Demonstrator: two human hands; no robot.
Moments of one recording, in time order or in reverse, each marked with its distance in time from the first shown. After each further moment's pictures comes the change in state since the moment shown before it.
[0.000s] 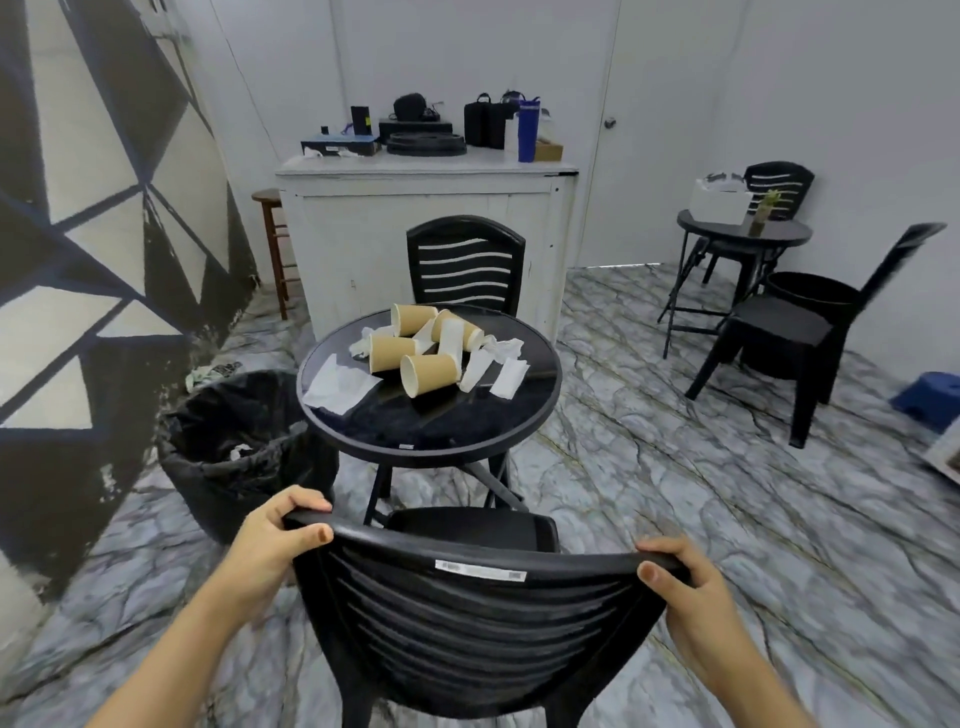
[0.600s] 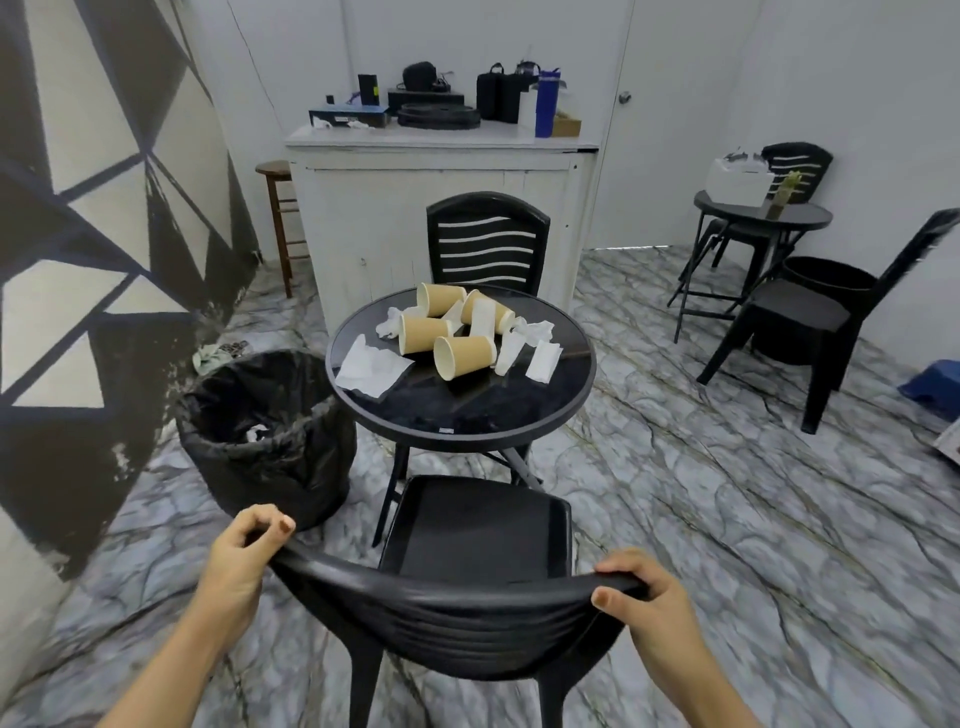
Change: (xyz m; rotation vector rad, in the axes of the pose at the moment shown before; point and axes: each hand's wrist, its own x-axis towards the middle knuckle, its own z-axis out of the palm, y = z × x) left_hand 0.003 -0.043 -0.091 -0.038 0.285 0.026; right_hand -0.016 0.062 0.085 -0.091 -0.095 -0.054
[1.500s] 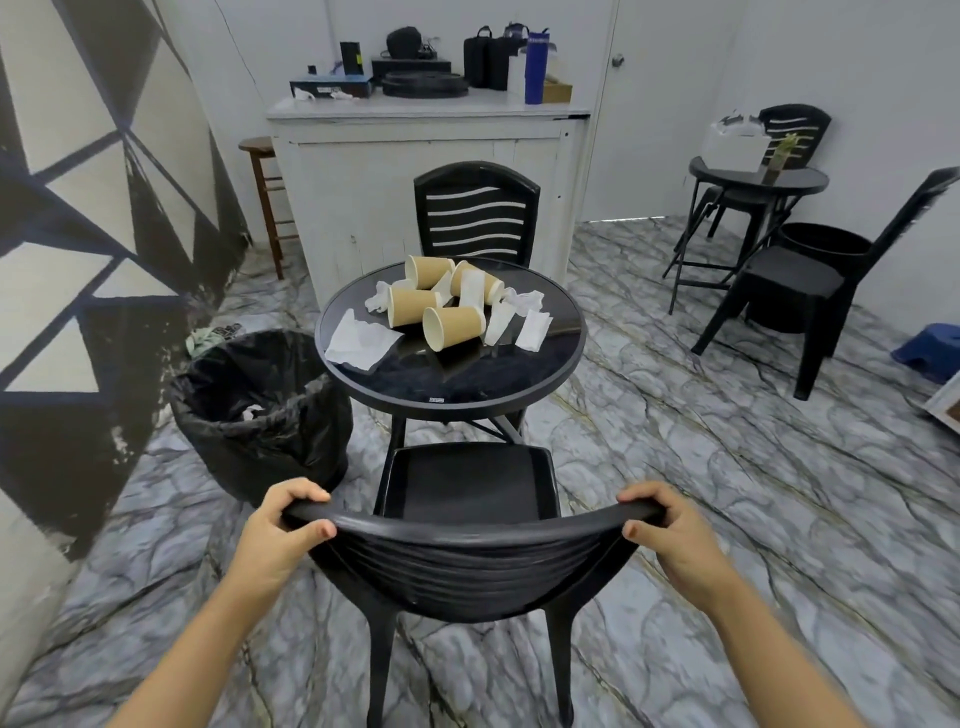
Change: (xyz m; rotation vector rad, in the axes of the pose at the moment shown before) left_hand -0.031 -0.002 0.023 0.220 -0.242 0.037; right_hand 0.027 -0.009 -0.054 -0.110 -0.127 0.051
